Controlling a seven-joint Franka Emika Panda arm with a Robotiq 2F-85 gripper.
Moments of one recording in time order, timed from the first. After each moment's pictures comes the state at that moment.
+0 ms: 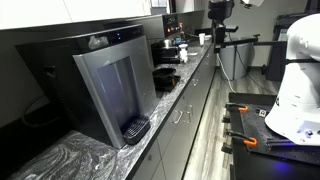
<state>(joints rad) -0.01 -0.98 0.03 -2.79 -0.23 1.89 -0.09</state>
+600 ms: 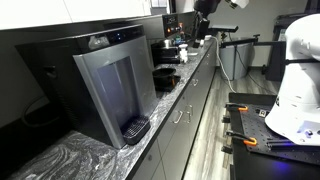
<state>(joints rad) 0.04 -0.92 0.06 -2.77 -0.28 2.18 -0.09</state>
